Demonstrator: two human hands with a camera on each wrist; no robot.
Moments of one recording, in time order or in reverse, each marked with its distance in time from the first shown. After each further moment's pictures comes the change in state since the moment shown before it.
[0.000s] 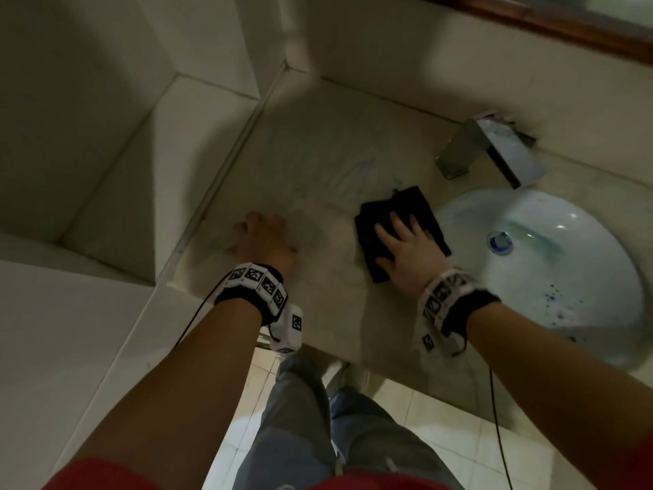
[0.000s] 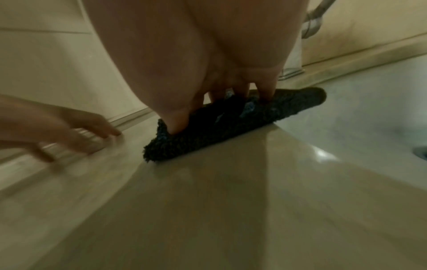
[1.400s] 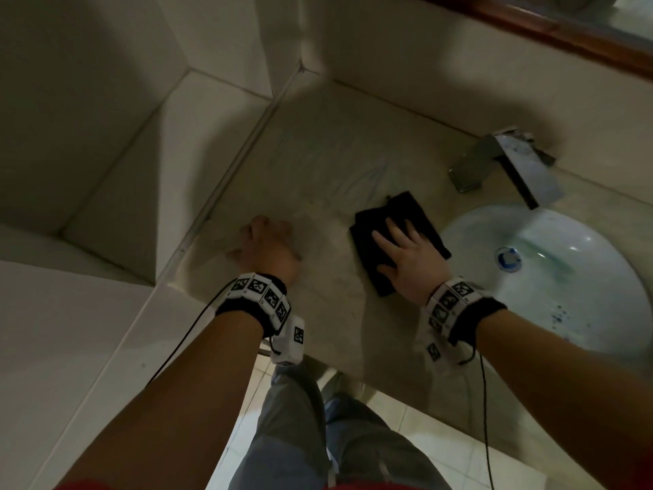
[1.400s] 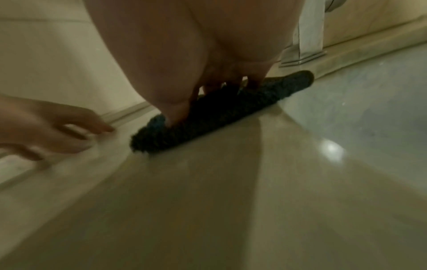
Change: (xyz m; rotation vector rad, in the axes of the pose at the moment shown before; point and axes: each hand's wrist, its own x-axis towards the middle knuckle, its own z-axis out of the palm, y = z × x) left_hand 0.000 -0.003 0.001 -0.059 0.012 -0.024; right_hand 0.020 -0.001 0.003 -0.035 0.021 -0.131
